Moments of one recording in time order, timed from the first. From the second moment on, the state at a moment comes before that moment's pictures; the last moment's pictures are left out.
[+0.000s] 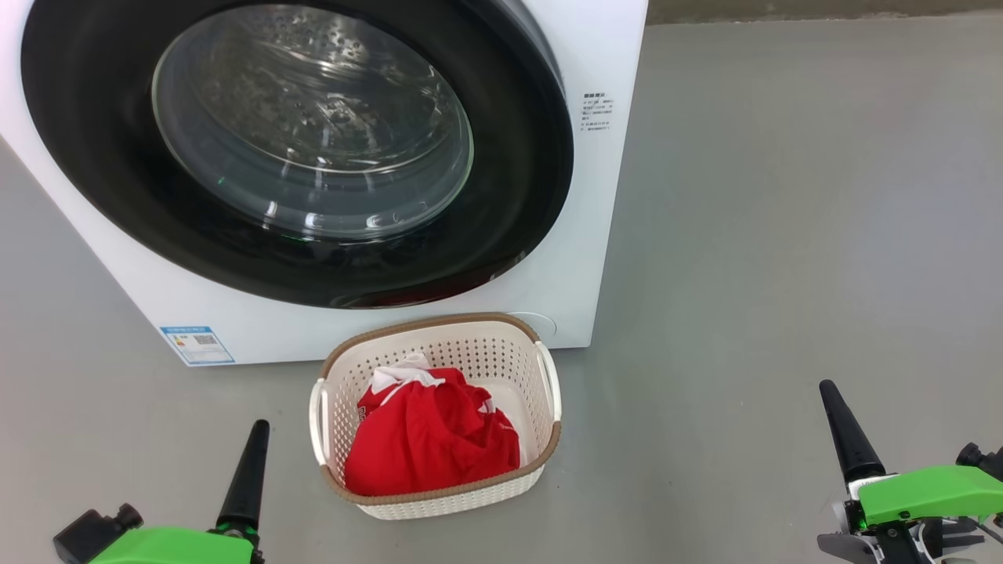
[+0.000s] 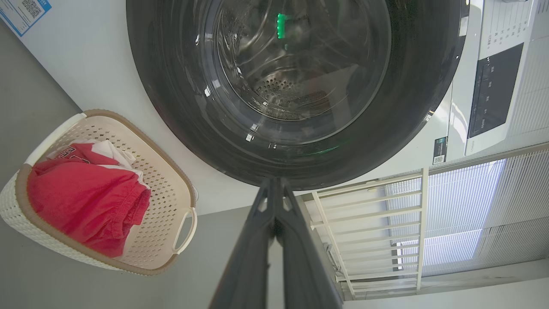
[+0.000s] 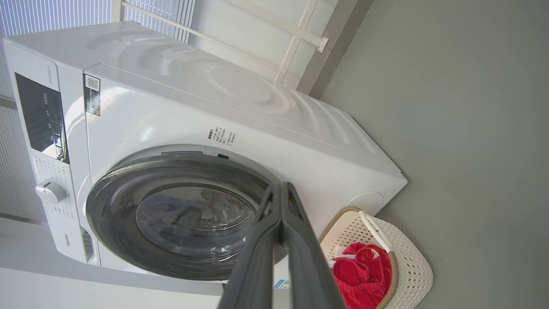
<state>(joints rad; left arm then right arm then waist) -0.10 0.05 0.01 0.28 -1.34 -0.12 0.00 -0.05 -0.05 -0.09 0.29 1.35 0.13 0.01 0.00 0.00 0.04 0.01</state>
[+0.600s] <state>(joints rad) -0.10 0.05 0.03 0.27 -1.53 -0.12 0.05 -0.05 -0.05 -0.10 0.28 1.52 0.13 0.06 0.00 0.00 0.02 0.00</state>
